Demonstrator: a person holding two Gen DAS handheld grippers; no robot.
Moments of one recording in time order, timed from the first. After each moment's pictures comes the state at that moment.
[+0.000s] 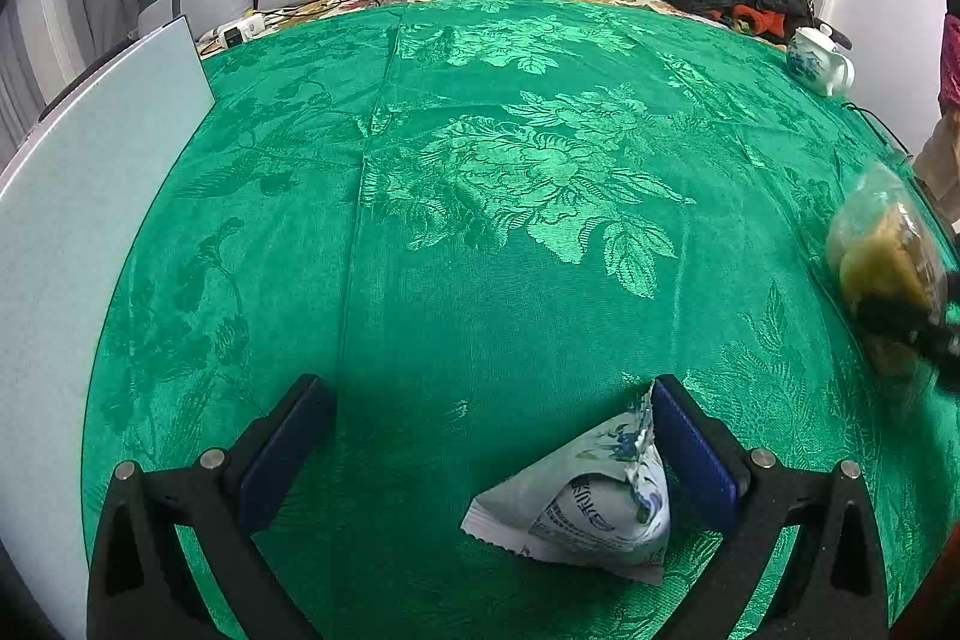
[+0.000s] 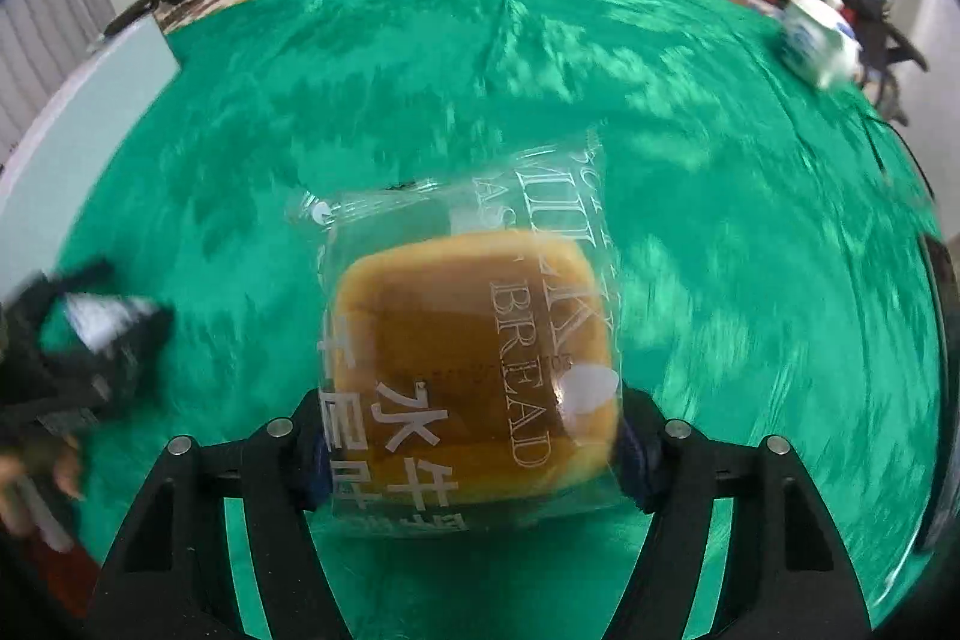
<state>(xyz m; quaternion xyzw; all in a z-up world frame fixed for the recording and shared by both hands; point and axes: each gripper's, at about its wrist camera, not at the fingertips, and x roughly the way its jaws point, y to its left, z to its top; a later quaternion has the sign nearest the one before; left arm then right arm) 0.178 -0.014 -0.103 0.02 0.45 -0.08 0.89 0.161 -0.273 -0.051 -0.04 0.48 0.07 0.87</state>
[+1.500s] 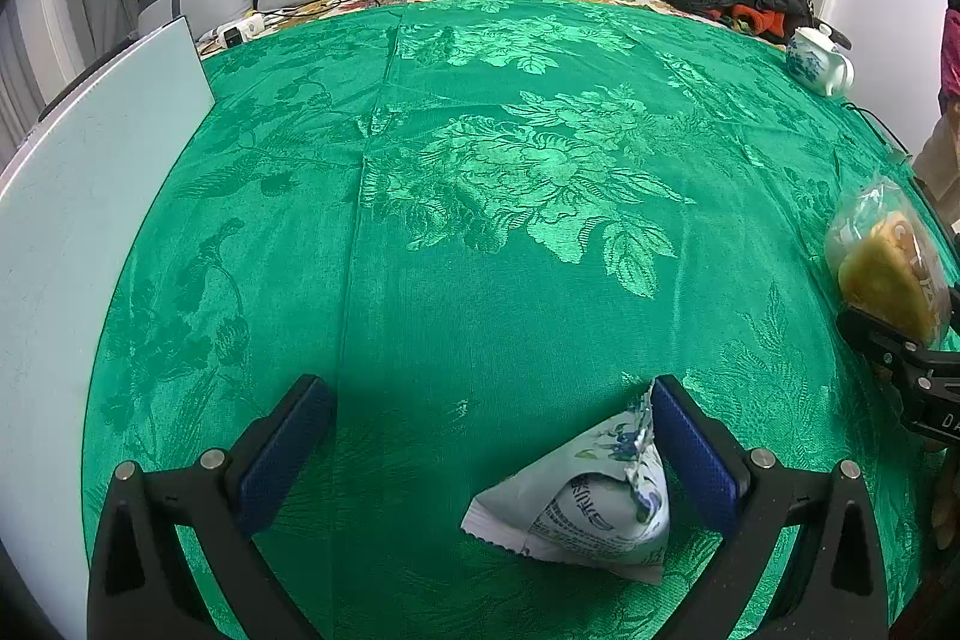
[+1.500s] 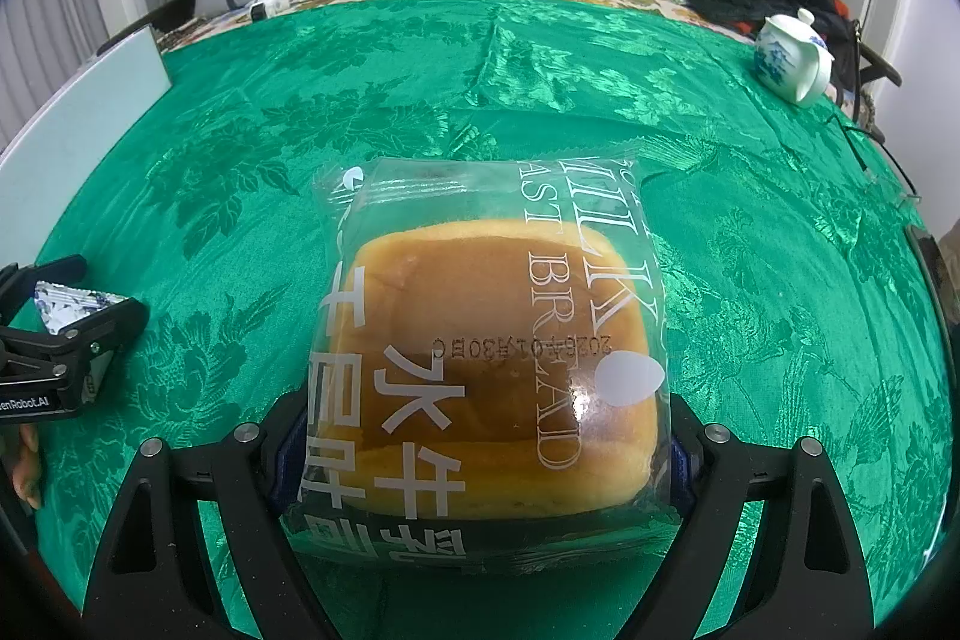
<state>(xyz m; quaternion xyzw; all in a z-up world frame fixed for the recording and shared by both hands) 0.178 -0.015 -0.103 0.03 0.45 -0.08 0.89 0.151 -0.270 -0.067 -0.04 0.44 0.05 0.90</state>
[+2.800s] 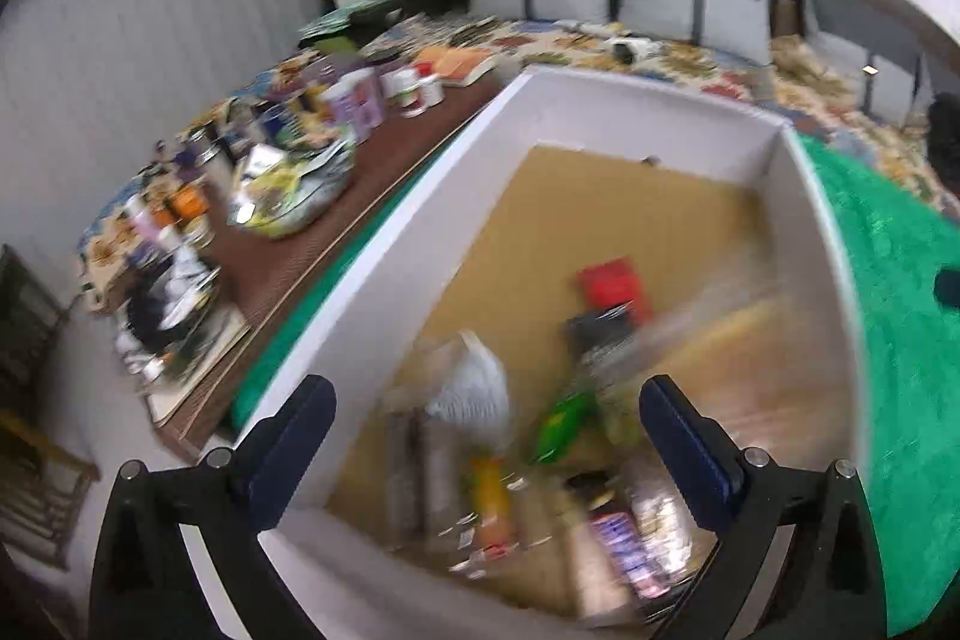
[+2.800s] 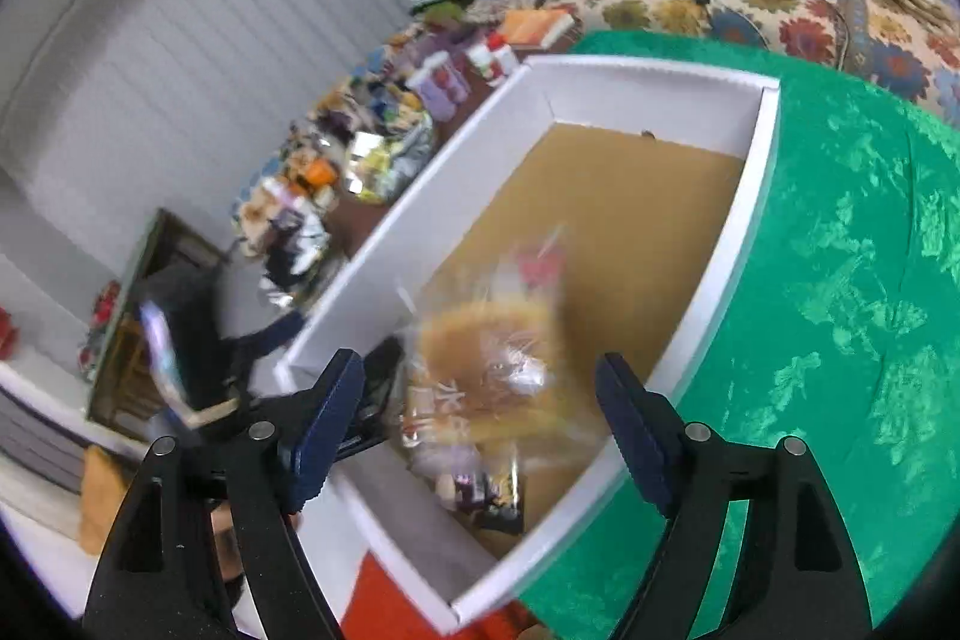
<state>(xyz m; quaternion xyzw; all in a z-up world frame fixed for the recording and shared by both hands) 0.069 0.358 0.027 -0.06 0.42 0.23 0.88 0.160 0.132 0.091 0.02 0.49 0.43 0.76</state>
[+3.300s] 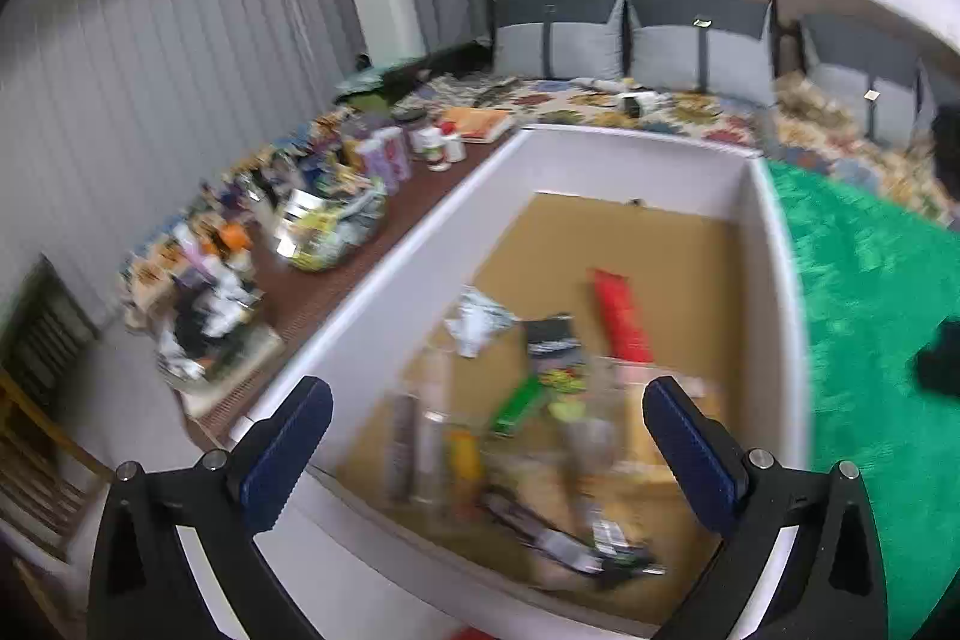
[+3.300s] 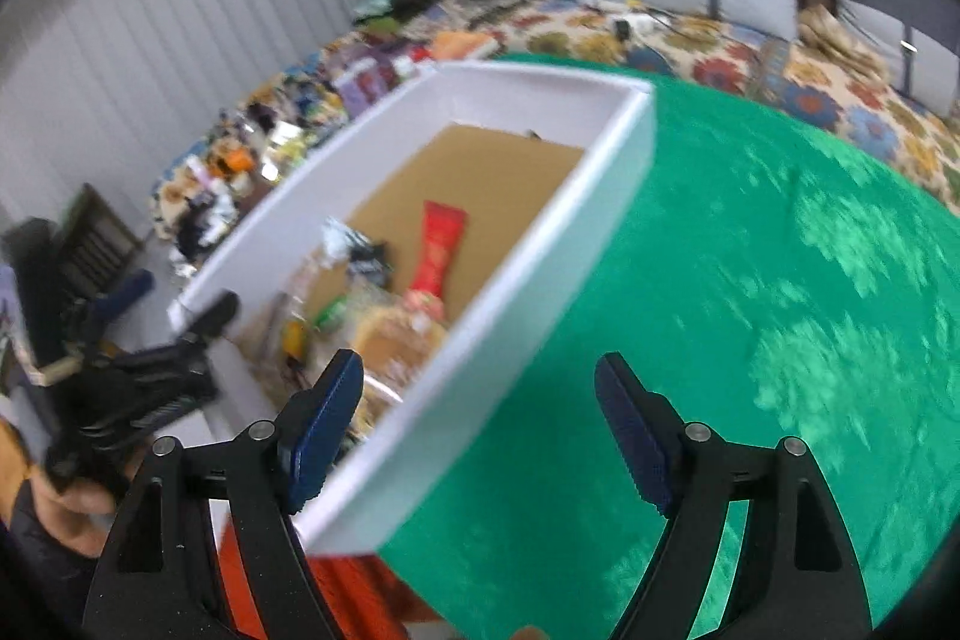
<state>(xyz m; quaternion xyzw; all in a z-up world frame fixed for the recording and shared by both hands) 0.031 0.287 0.053 -0.04 0.35 0.25 0.90 0.129 0.055 0.072 -0.06 0.45 0.34 0.82</state>
